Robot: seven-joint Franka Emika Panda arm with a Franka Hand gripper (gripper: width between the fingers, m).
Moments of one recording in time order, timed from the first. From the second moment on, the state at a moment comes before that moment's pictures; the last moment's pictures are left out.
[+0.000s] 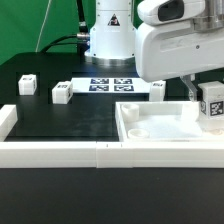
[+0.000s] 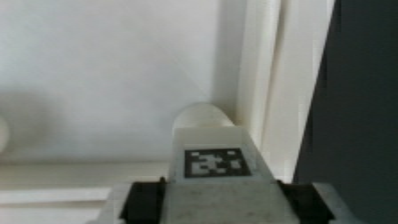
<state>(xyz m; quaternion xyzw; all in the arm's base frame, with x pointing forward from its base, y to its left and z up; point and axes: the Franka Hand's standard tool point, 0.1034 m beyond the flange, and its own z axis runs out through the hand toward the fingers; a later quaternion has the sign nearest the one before) 0.622 0.111 0.080 -0.99 -0.06 0.00 0.08</state>
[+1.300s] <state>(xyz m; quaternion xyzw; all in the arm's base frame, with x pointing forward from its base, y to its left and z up) 0.622 0.125 0.078 -0.89 0.45 0.01 0.10</state>
